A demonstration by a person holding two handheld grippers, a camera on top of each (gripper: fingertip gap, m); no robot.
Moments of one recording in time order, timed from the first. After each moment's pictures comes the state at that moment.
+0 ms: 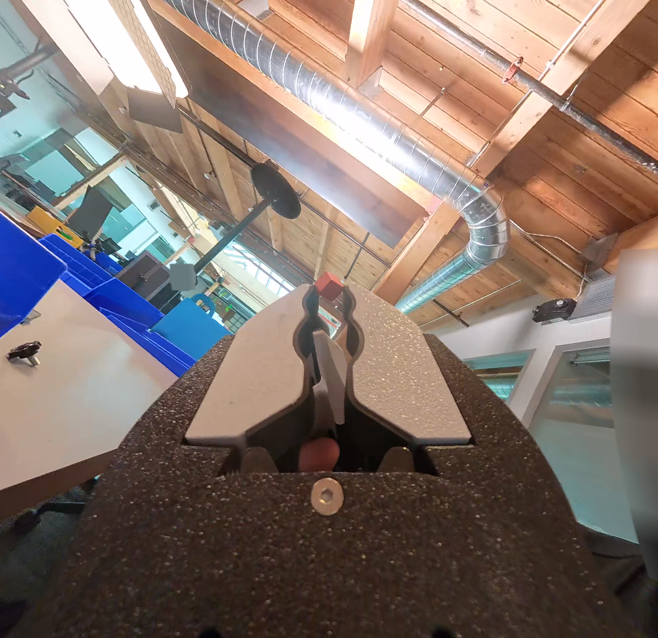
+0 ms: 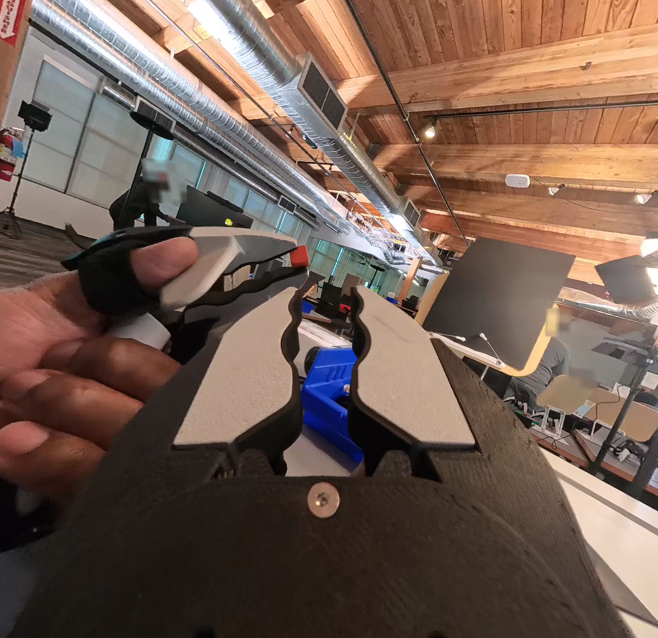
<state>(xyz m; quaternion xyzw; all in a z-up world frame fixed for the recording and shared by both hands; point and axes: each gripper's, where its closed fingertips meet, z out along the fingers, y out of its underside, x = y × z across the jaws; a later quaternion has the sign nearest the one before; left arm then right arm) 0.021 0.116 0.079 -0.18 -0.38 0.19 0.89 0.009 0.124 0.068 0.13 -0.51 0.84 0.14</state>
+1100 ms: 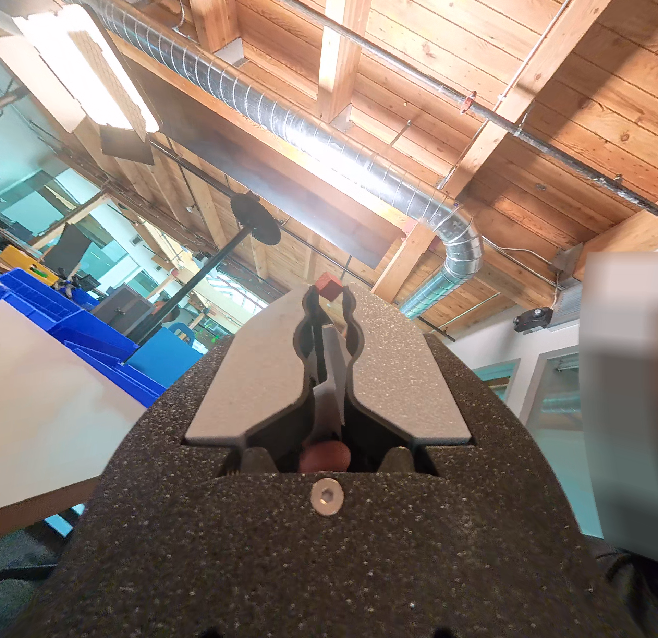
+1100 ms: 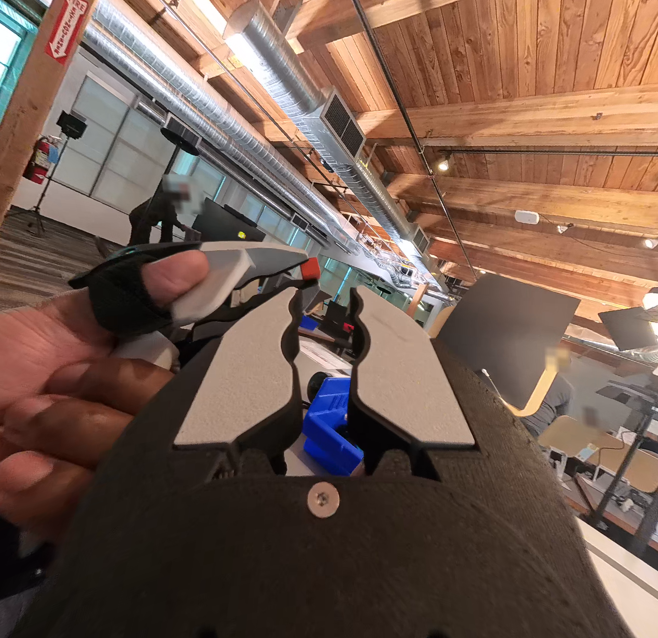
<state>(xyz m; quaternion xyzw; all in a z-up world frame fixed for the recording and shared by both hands) 0.041 0.135 0.099 -0.15 -0.34 0.21 0.90 0.032 0.140 0.091 0.18 -0.48 0.84 0.15</state>
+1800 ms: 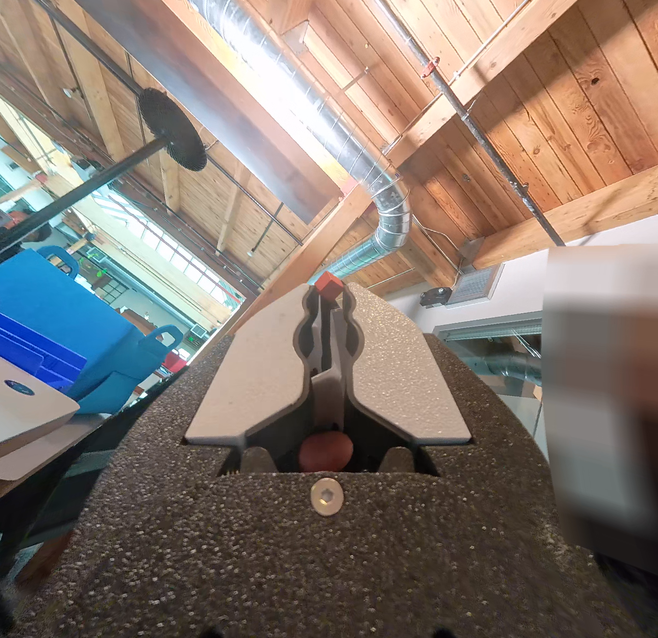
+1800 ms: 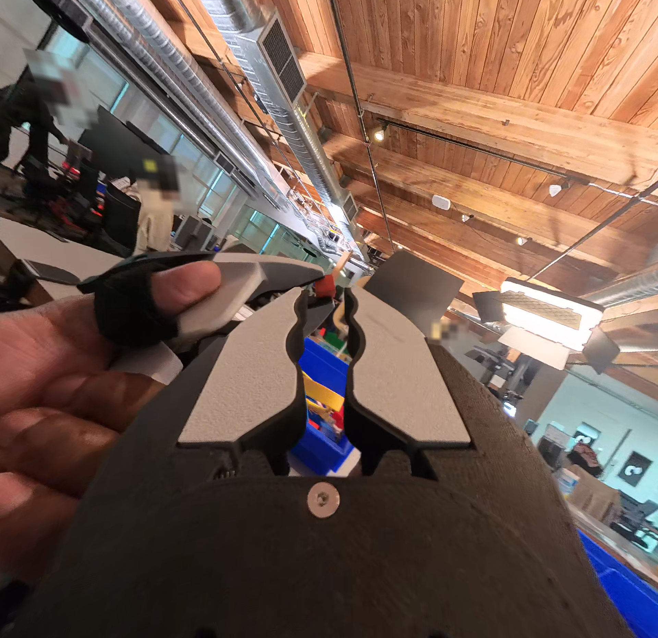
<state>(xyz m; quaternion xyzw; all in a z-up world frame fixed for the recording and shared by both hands) -0.006 0.181 0.095 -0.19 -0.29 0.05 0.94 -0.002 0.177 0.093 0.14 -0.50 0.80 0.30</state>
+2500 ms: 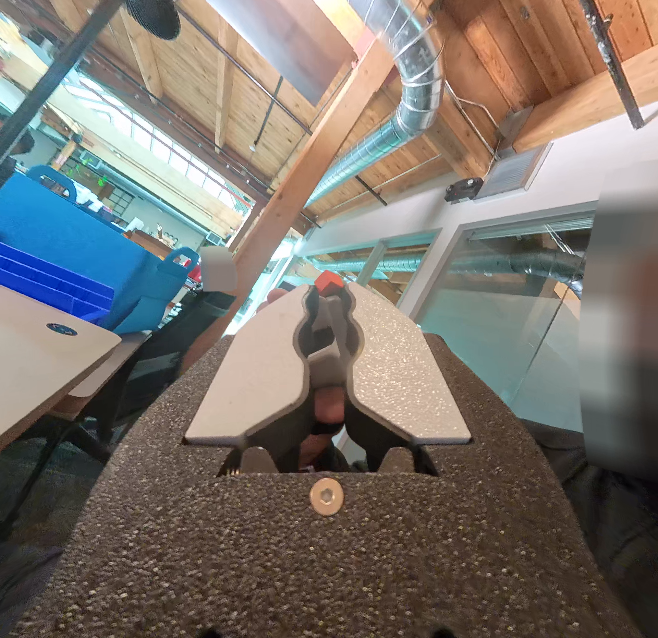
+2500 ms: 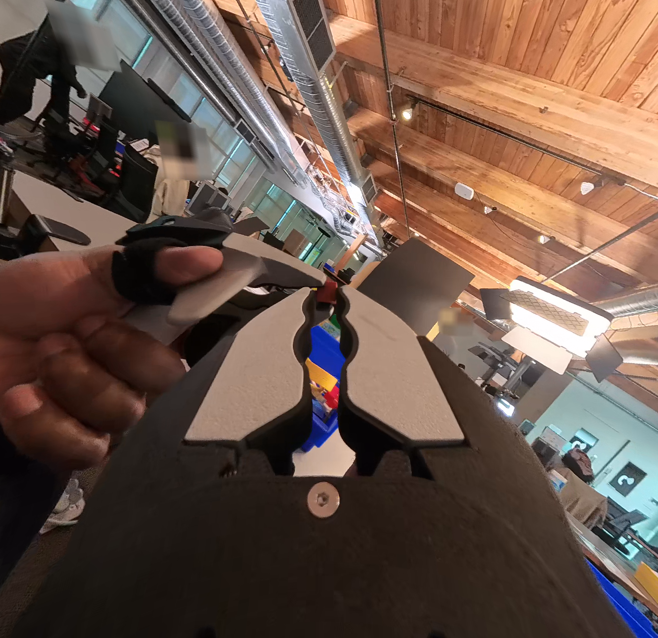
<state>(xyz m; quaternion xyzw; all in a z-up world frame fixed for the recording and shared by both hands) -0.017 0.201 0.088 -0.37 -0.30 0.03 0.88 -0.012 0.185 0.092 0.18 -0.54 0.77 0.31</state>
